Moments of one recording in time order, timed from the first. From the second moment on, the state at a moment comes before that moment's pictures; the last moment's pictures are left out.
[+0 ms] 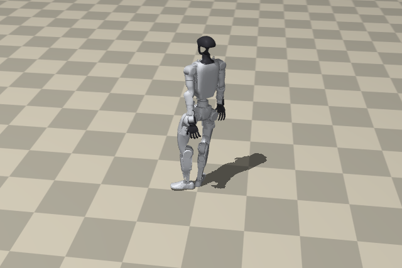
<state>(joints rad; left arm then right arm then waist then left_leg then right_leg) 0.25 0.07 0.71 1.60 0.03 0.07 -0.10 -0.07 -0.20 -0.01 1.42 -0.50 0.15 0.12 -0.14 -0.07 -0.07 -0.07 0.07 0.92 0.11 -0.10 0.01 0.00 -0.16 -1.03 0.03 -0.18 0.02</state>
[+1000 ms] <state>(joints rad) 0.11 0.14 0.51 1.57 0.23 0.10 -0.18 0.01 -0.14 -0.04 1.49 -0.46 0.14 0.11 -0.24 0.11 -0.08 -0.08 0.07 0.53 -0.05 -0.04 0.04 -0.18 -0.06 -0.63 0.48 -0.16 0.11</state>
